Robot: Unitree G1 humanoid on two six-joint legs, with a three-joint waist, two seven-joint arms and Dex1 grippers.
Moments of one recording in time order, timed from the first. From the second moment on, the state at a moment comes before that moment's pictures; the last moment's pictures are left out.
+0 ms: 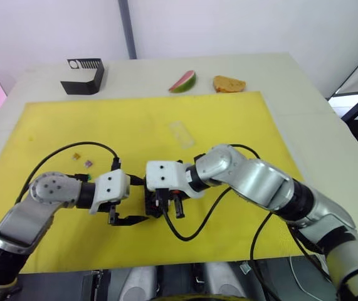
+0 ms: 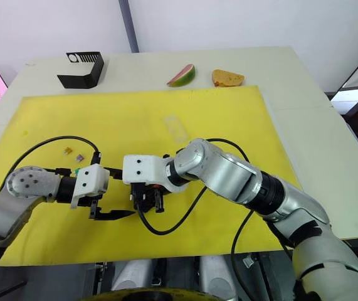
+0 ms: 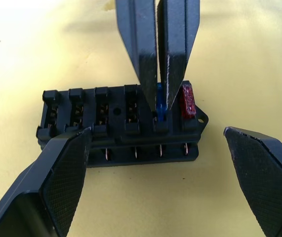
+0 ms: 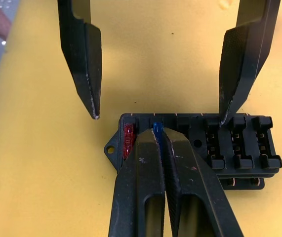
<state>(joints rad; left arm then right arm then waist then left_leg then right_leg) -0.14 0.90 -0.10 -0.39 -0.33 0.29 -1.18 -0.94 -0.50 0.75 -0.43 0.30 1.08 0.91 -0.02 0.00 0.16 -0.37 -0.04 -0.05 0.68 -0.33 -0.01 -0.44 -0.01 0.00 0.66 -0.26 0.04</state>
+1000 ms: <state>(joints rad) -0.14 0.86 -0.10 -0.38 -0.31 0.27 -1.16 -1.07 -0.48 0.81 -0.37 0.30 1.15 0.97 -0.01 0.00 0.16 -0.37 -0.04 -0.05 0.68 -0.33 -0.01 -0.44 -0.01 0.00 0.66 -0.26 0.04</state>
